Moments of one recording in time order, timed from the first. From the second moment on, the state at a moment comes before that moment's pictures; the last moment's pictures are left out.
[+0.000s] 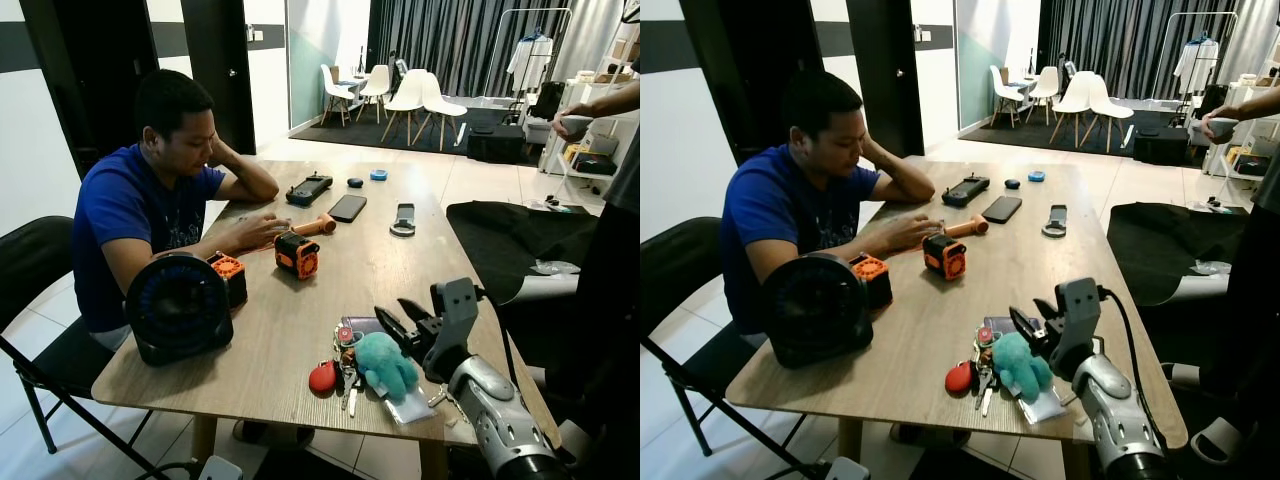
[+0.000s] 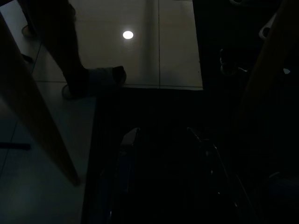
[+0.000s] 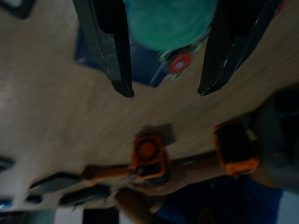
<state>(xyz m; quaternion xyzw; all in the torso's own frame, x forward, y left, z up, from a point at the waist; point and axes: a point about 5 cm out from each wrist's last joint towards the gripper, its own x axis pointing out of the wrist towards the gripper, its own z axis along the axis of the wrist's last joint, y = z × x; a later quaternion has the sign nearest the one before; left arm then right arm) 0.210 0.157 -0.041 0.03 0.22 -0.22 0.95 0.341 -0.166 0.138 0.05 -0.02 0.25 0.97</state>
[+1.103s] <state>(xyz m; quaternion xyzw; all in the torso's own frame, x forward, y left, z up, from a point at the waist) 0.211 0.157 -0.041 0.03 0.22 -0.21 0.95 0.342 -0.167 0.104 0.02 0.12 0.21 0.97</state>
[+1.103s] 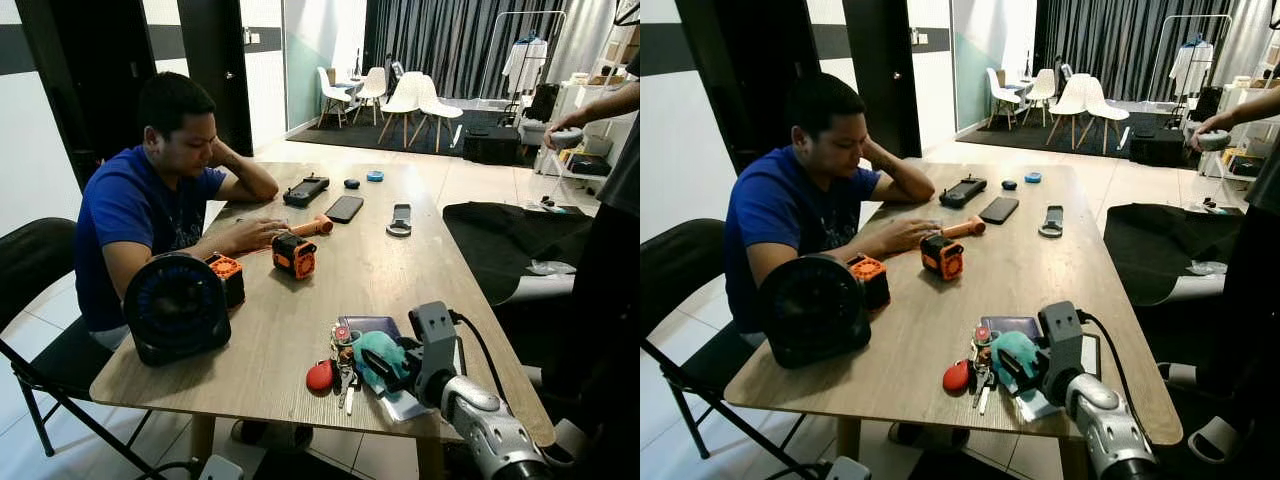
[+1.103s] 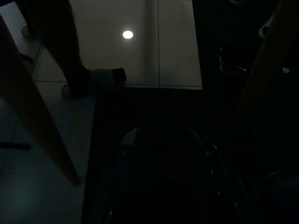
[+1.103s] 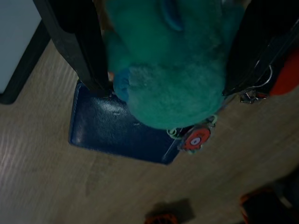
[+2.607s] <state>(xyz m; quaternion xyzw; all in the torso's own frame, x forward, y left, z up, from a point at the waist) 0.213 0.157 -0.040 0.03 0.22 -0.21 0.95 0.347 -0.244 0.156 0.08 -0.06 0.00 1.00</state>
